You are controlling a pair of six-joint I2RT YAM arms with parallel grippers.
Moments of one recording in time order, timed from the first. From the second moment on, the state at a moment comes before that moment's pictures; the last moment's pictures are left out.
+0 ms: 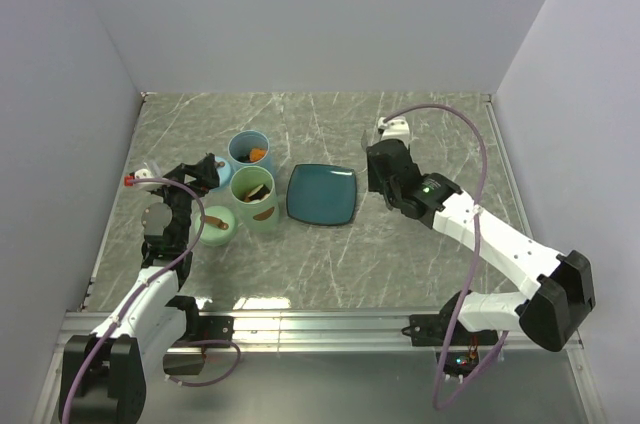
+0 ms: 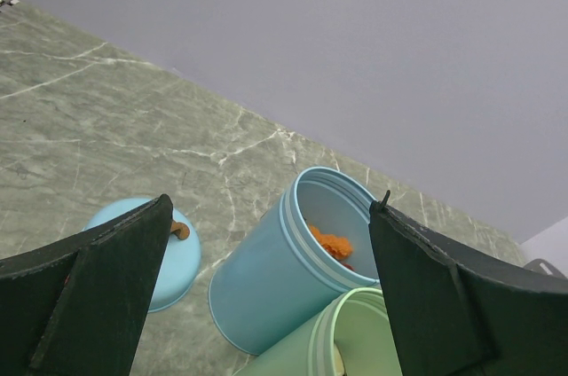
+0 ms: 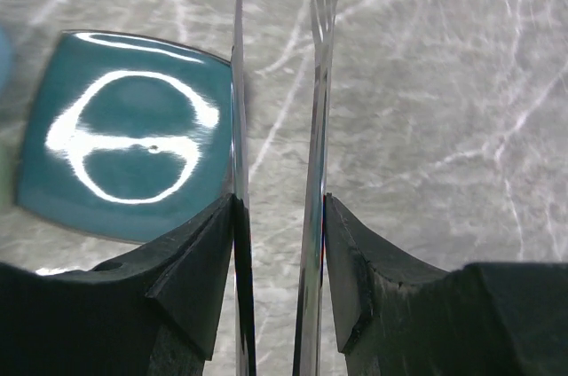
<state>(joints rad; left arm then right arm) -0.04 0.85 0.22 0.80 -0.09 -0.54 0.71 1.25 1.06 -0.49 0.53 0.33</state>
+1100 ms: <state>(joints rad) -0.04 0.83 0.22 0.80 -0.10 -0.54 0.58 1.62 1.02 -0.49 0.45 0.36</state>
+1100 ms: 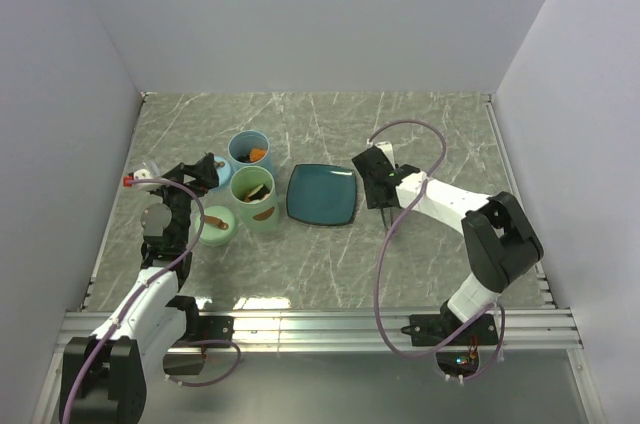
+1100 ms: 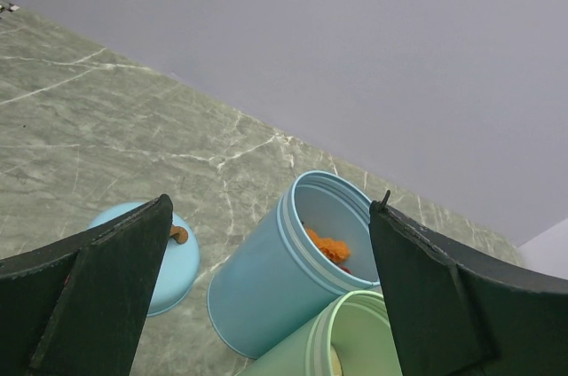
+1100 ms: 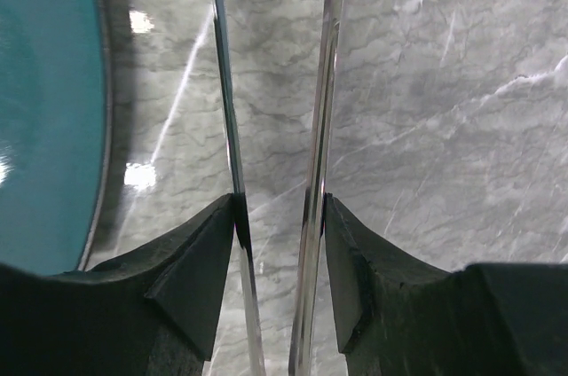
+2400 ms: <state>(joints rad) -0.04 0.83 0.22 0.80 -0.10 -0.54 0.50 1.72 1.13 -0.48 0.36 0.33</state>
